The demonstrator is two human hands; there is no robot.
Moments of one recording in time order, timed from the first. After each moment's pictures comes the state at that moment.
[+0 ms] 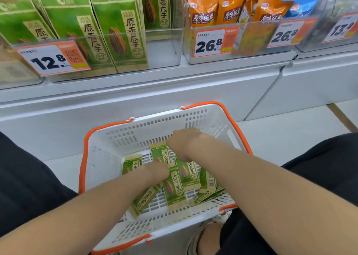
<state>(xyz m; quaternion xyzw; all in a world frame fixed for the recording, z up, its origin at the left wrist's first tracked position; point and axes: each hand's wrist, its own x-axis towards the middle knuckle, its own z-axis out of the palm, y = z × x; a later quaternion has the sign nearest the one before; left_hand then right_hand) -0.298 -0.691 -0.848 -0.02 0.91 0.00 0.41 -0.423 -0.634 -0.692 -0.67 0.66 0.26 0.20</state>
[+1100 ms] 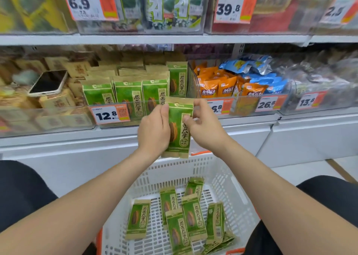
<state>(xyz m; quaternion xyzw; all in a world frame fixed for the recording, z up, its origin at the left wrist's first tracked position) -0.316 -0.735 -0.593 -0.36 0.79 0.21 -0.45 -0.443 -0.640 -0.553 -0.45 0.70 -0.51 0.24</state>
